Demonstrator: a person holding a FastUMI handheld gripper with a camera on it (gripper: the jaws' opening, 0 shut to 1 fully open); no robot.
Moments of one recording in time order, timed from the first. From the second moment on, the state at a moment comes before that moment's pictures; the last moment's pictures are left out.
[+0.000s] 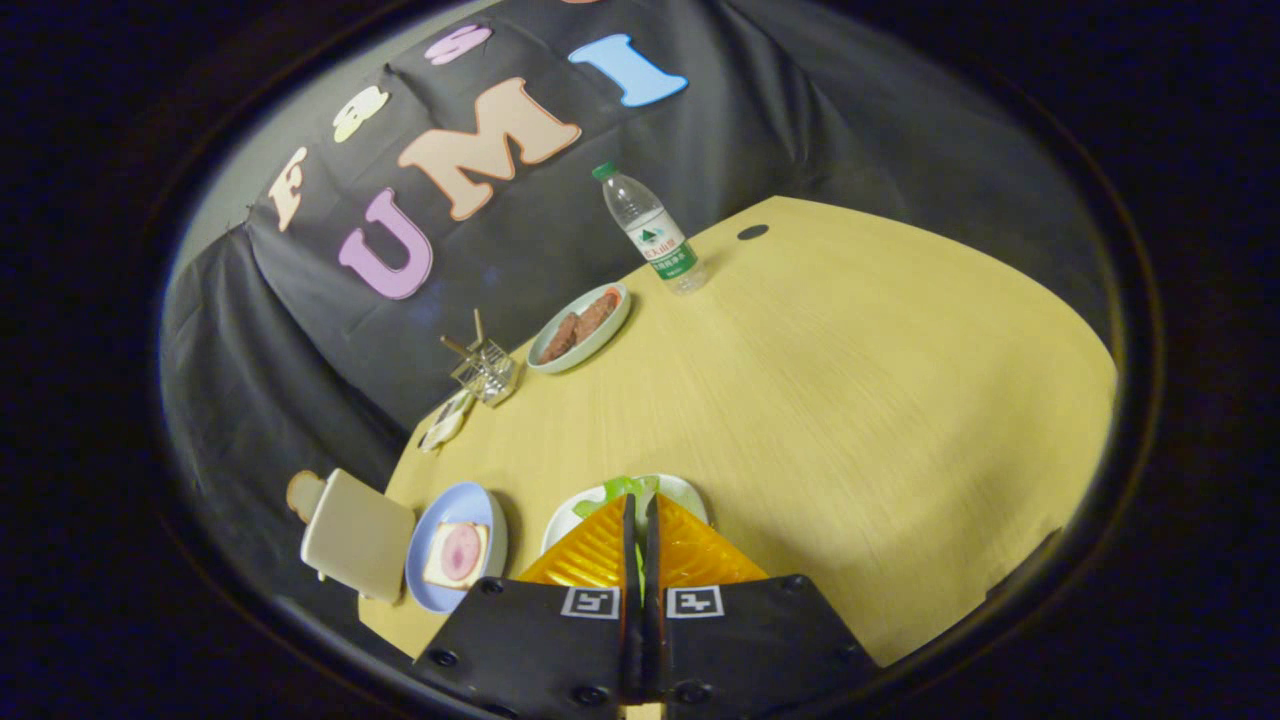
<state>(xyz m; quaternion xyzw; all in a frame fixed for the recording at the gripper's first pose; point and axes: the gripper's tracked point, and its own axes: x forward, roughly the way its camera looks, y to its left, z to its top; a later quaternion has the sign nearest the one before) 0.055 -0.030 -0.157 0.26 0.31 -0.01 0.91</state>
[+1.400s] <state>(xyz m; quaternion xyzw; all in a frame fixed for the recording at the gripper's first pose) 0.082 0.222 -0.065 0.39 0.25 0.17 0.87</state>
